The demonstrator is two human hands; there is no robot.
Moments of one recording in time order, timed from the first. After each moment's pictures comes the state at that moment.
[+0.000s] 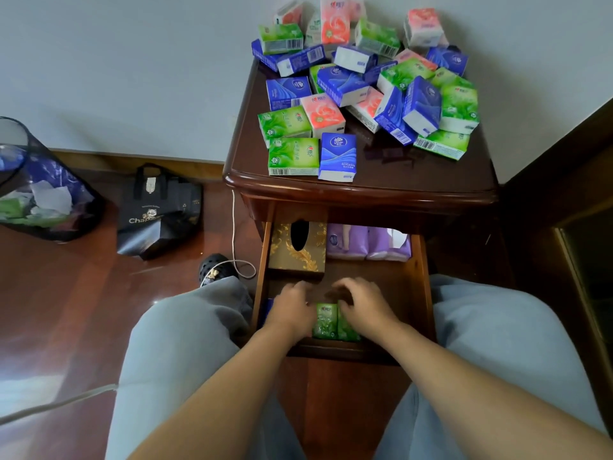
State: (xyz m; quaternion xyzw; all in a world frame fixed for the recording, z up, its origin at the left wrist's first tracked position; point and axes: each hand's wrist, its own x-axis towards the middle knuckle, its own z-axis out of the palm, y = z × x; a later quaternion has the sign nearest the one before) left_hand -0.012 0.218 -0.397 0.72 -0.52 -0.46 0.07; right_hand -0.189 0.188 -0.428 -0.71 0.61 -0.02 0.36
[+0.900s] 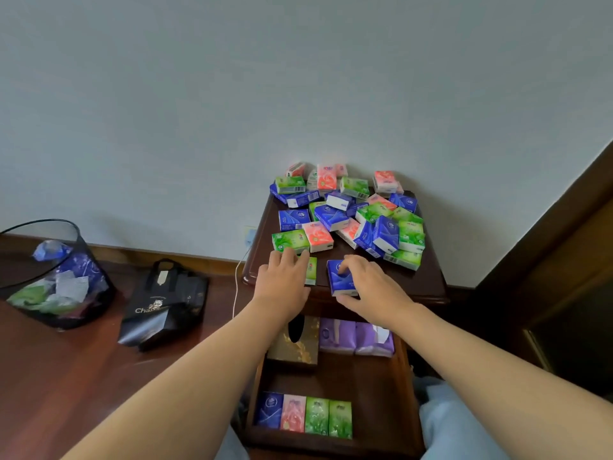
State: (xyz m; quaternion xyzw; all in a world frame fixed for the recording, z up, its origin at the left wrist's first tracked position) left_hand 0.015 0.109 -0.215 0.68 -0.73 -0.05 0.02; right_hand -0.194 0.081 -0.219 -0.85 0.51 -0.07 0.14
